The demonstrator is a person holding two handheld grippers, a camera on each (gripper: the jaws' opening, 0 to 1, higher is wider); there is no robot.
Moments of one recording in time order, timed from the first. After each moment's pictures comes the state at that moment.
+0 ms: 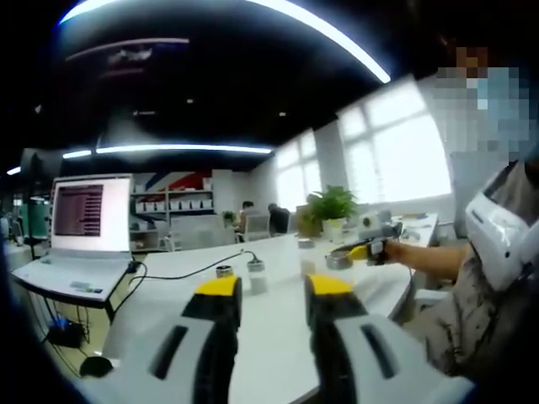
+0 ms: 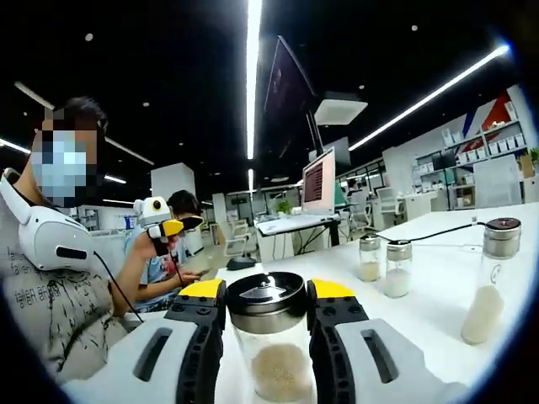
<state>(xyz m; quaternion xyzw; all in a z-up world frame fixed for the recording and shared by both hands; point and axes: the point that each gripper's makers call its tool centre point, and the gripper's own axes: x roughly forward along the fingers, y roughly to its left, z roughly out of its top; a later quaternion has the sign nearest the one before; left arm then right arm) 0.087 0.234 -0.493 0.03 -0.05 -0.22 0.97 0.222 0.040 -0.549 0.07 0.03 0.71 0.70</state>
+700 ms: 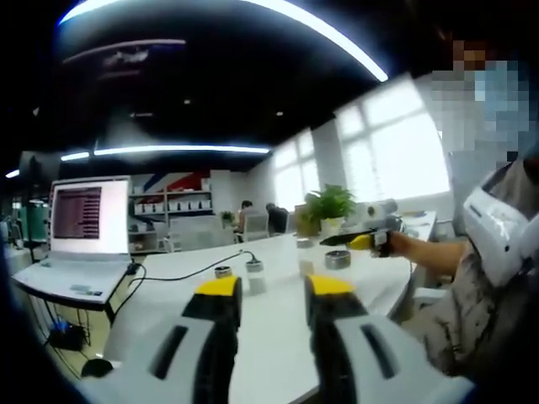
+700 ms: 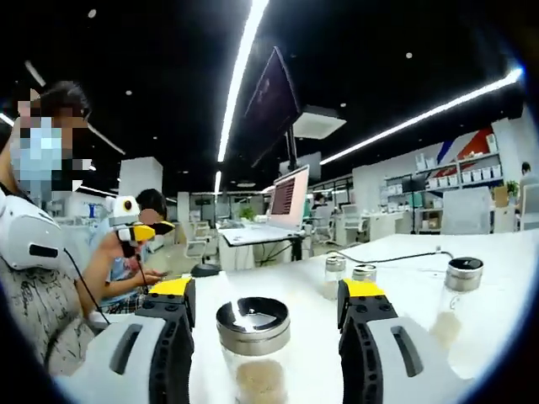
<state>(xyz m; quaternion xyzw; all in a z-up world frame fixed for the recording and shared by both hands) 0.085 0.231 -0.491 0.04 -0.05 -0.23 0.97 0.230 0.035 -0.519 0.03 -0.02 0.61 0.79</state>
